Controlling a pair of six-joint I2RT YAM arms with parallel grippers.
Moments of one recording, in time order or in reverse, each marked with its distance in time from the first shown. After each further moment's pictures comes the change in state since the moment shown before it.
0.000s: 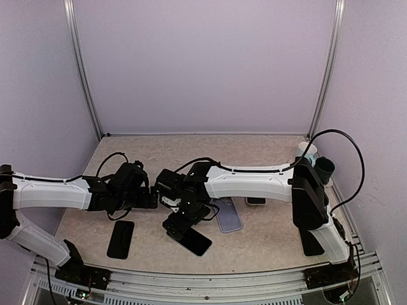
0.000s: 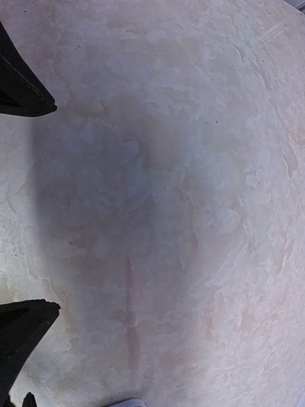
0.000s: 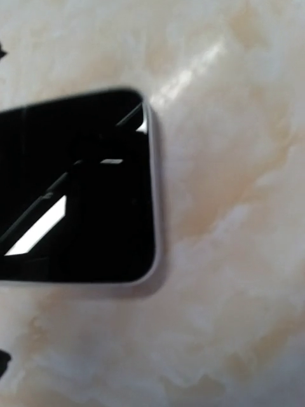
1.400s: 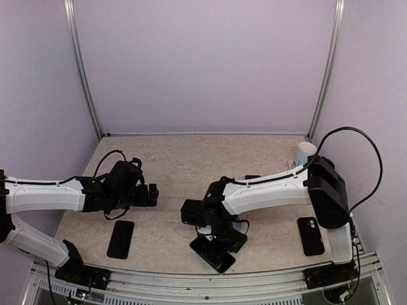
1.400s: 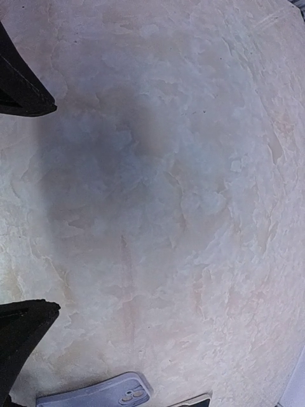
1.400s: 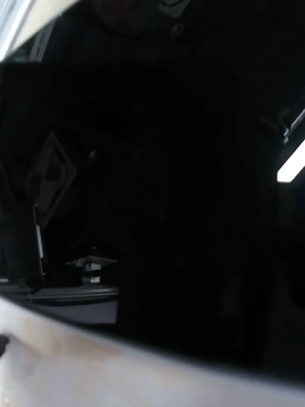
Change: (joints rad) left arm 0.002 -0.082 -0.017 0.016 0.034 0.004; right arm 0.049 -0.178 -0.424 -0.195 -0.165 0.148
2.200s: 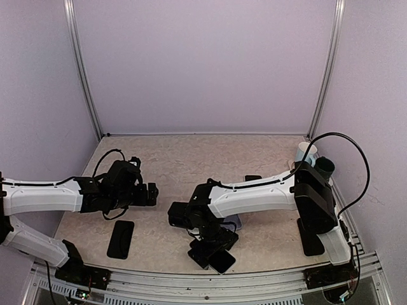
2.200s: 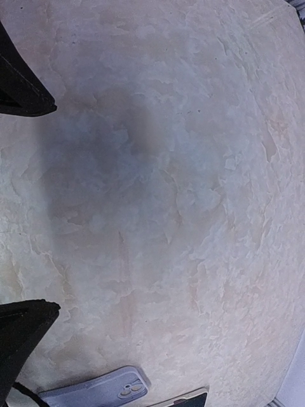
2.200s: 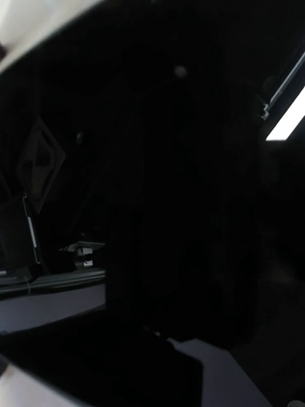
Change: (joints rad) left arm 0.000 -0.026 -0.006 0.004 0.004 0.008; right arm 0.032 0.119 0.180 -0.056 0.061 0.050
